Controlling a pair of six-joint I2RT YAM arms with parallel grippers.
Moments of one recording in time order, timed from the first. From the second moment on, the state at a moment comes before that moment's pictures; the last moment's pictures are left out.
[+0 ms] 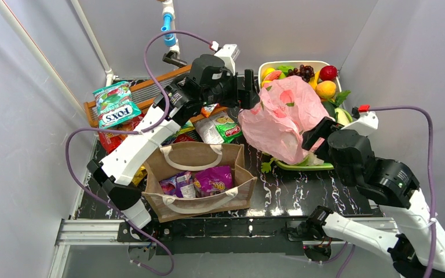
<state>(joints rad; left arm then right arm) -0.81 1.65 1.99 -0.80 -0.01 -0.46 0.93 0.76 1.36 -1.19 0.80 0.89</state>
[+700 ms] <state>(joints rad) -0.82 1.68 1.98 -0.79 0.03 -0.50 0.31 0.86 1.23 -1.12 0.20 0.64</state>
